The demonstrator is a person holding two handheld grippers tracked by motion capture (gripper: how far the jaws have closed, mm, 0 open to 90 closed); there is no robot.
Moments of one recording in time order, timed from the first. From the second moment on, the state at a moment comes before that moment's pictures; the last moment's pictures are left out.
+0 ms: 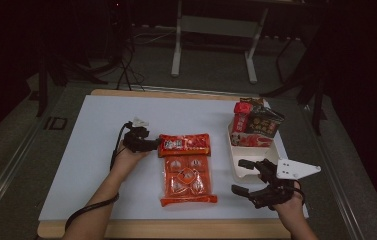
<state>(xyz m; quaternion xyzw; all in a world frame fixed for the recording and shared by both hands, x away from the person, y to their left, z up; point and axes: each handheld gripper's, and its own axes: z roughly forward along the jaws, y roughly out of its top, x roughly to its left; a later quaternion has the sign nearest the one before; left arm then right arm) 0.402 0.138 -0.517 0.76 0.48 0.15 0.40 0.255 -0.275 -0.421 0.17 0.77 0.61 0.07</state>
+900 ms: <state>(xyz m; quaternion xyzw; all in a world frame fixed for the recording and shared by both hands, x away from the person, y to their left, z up) 0.415 0.104 -0.540 0.79 0.46 0.08 0.39 0.256 -0.276 -0.423 0.17 0.77 0.61 0.06</state>
